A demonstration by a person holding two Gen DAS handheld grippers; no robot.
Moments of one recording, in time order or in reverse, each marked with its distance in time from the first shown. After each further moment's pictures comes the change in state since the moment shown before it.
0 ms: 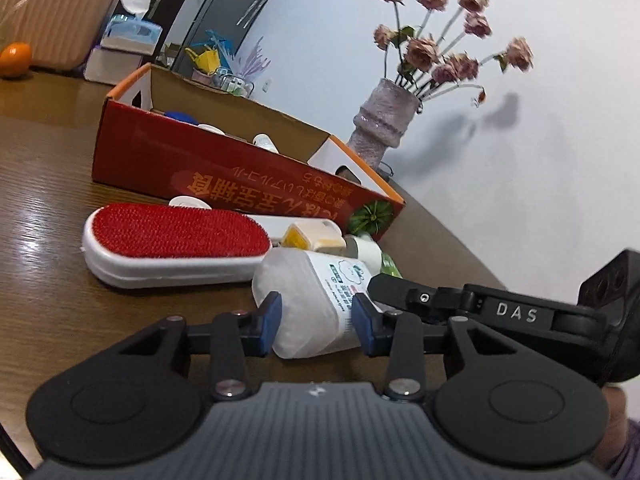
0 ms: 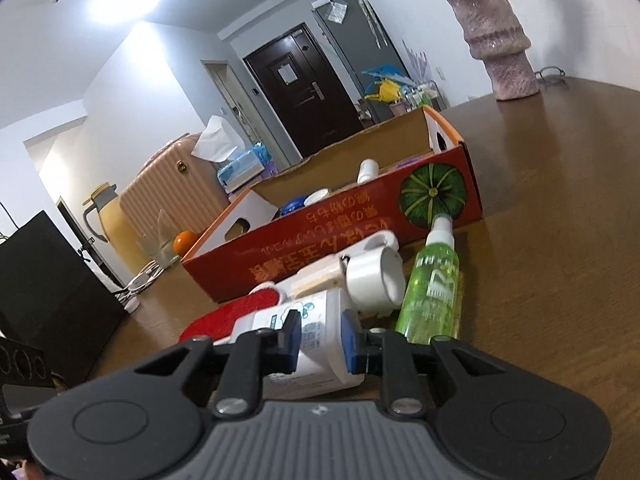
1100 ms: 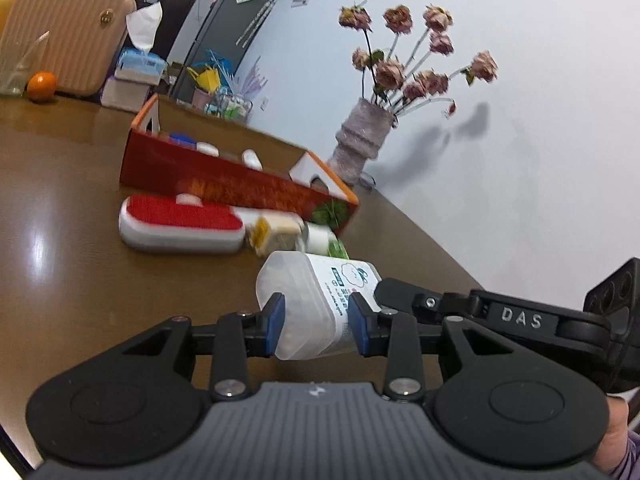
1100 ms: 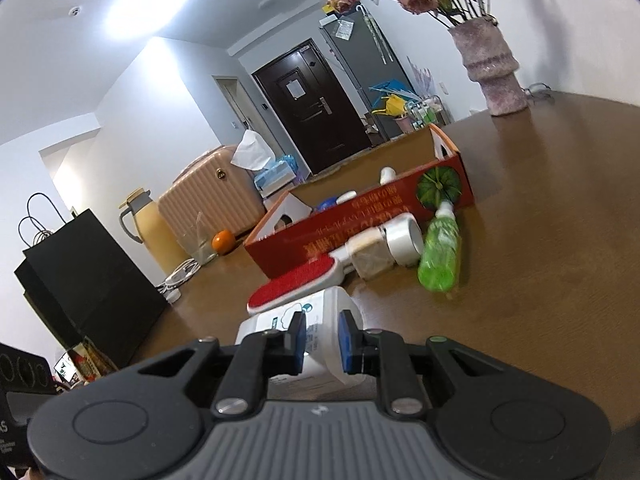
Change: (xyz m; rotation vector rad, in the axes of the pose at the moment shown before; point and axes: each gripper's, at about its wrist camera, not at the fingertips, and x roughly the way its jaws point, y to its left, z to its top) left arm -0.081 -0.042 -0.019 0.001 -0.064 0.010; right arm -0.096 0.045 -0.040 -0.006 -0.061 0.022
